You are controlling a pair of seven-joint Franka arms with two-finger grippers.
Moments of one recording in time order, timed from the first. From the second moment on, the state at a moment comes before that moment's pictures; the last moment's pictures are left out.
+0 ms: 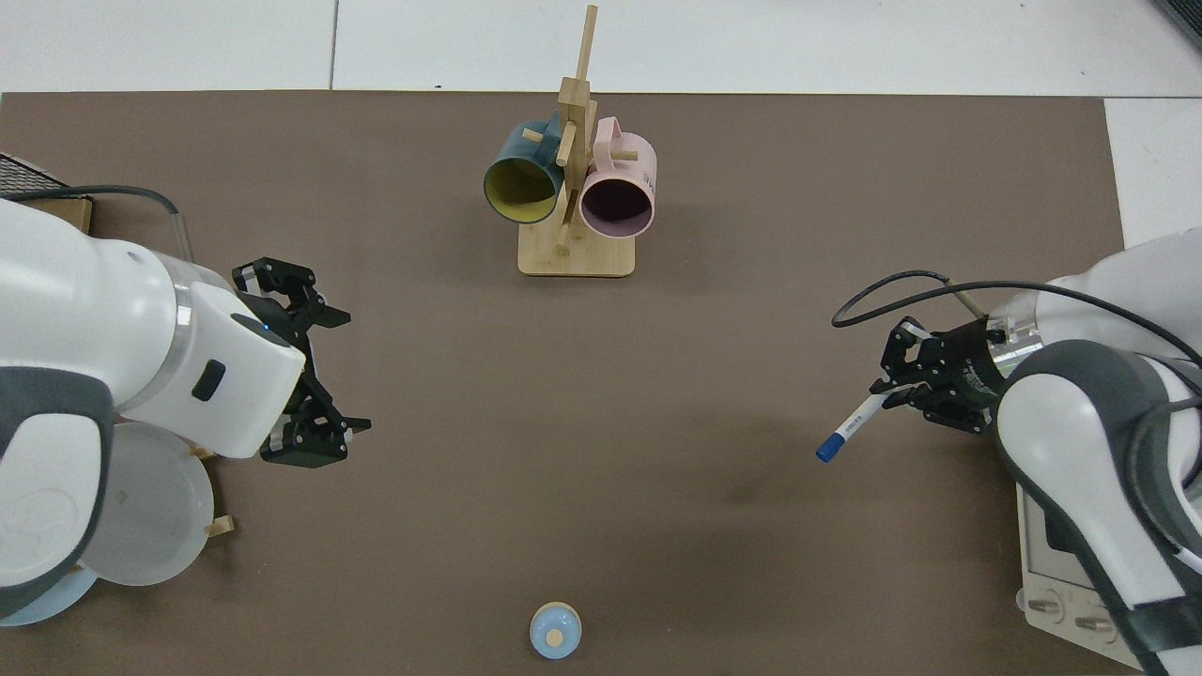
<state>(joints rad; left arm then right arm) -0.16 -0.08 -0.11 -1.73 -0.25 1.69 1.12 0.00 -0.02 0.03 -2.02 0.29 1.85 0.83</state>
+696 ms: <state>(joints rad) -0.18 -0.08 -0.33 -1.74 -0.26 1.84 0.82 0.18 -0.15 0.06 -1.87 0.35 1.69 1.42</state>
